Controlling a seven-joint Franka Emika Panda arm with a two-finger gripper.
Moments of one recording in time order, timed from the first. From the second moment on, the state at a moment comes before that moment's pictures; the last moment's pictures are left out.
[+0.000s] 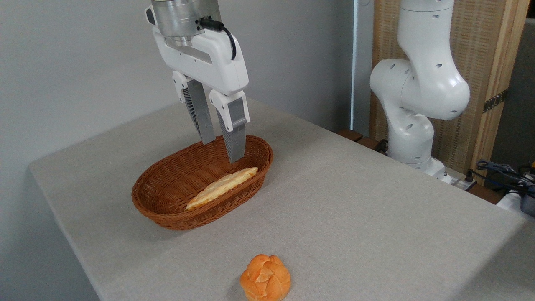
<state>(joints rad) -0.08 -0.01 0.03 -1.61 -0.01 1.58 0.75</state>
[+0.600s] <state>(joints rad) -0.08 -0.01 0.03 -1.61 -0.01 1.58 0.75</state>
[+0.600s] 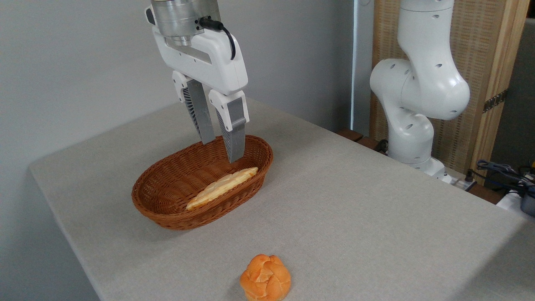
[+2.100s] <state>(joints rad) -0.14 -0.11 -0.12 -2.05 -0.08 1.94 0.78</state>
